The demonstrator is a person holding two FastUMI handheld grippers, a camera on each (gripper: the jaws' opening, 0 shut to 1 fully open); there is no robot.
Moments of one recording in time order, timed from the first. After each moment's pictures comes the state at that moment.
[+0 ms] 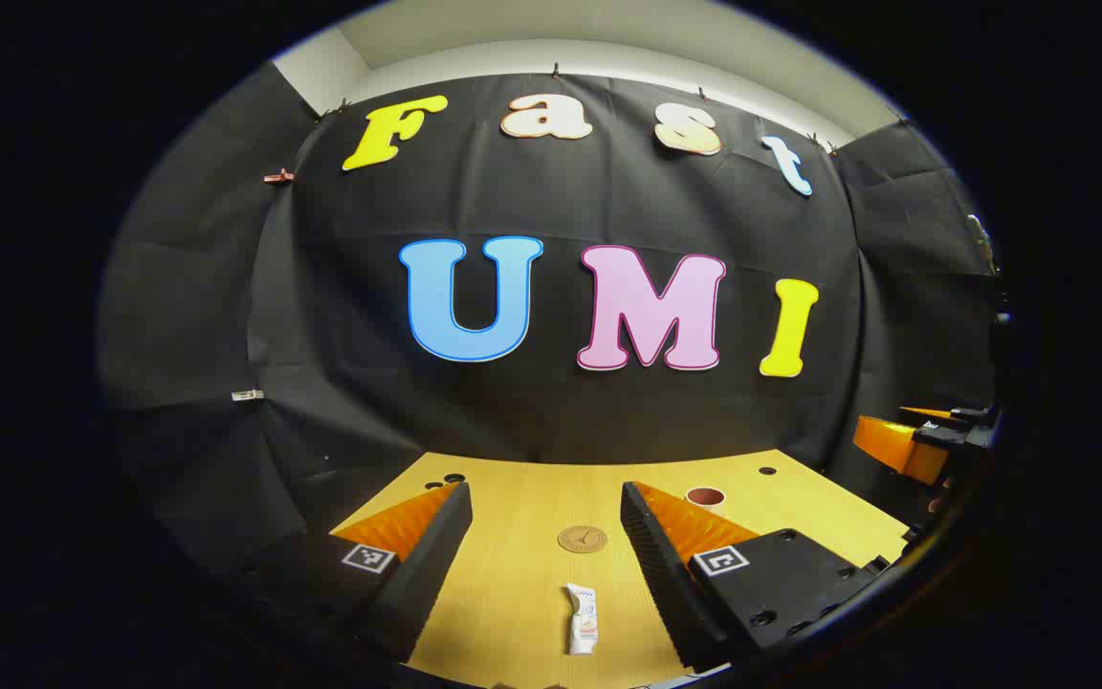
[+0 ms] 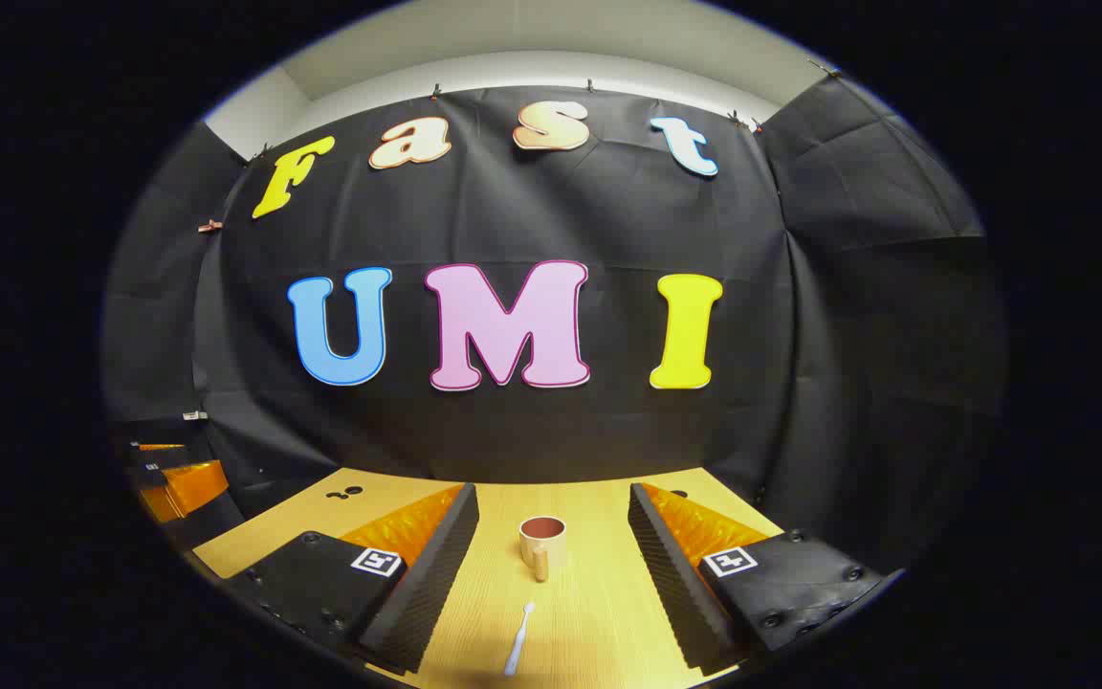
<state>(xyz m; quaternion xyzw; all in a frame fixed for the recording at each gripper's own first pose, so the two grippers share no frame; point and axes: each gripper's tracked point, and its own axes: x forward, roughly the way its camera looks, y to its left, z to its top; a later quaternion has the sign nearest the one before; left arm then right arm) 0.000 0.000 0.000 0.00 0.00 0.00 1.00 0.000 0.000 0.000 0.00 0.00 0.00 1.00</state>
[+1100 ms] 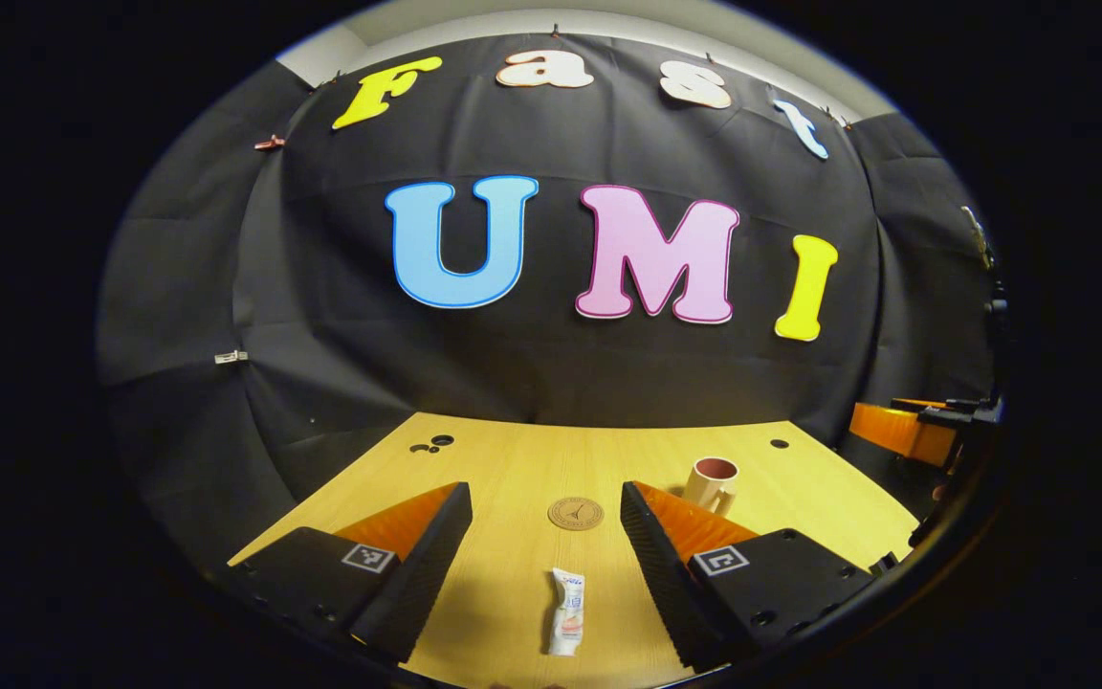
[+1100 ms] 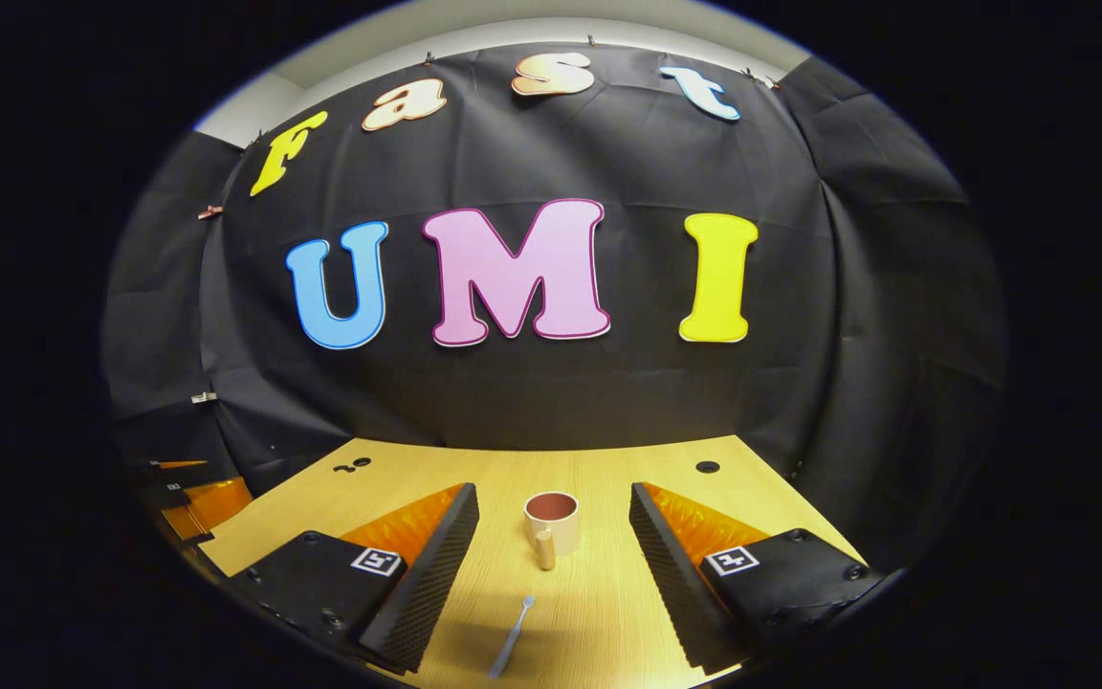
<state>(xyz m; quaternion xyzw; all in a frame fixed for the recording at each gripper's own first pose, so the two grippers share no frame) 0.054 -0.017 -0.061 0.00 0.07 0.01 1.00 0.066 -0.013 -0.049 0.01 0.07 0.04 1.00</state>
